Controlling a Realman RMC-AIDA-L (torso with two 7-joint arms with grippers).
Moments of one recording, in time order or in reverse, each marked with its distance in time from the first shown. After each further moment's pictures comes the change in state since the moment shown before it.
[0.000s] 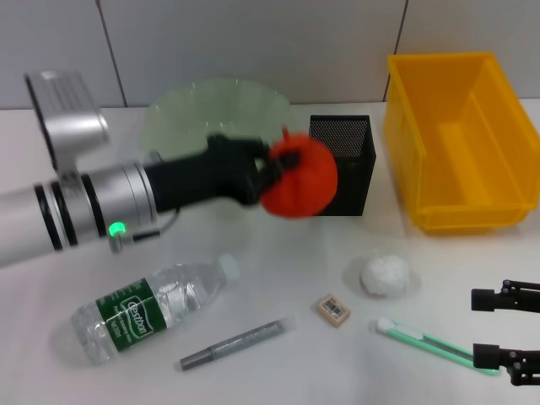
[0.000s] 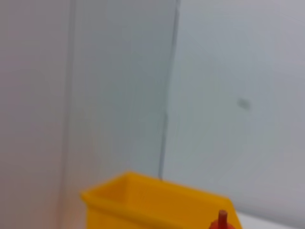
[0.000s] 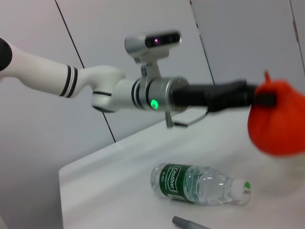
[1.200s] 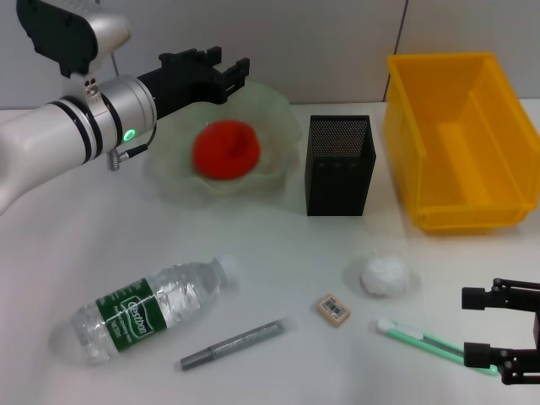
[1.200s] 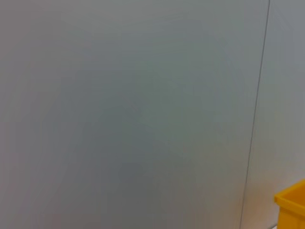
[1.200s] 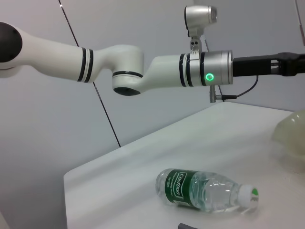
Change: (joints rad) left arm -0.142 -0.004 0.023 0.007 -0.194 -0.559 -0.020; right arm 0.010 0.012 0.000 0.009 0.003 -0.001 -0.003
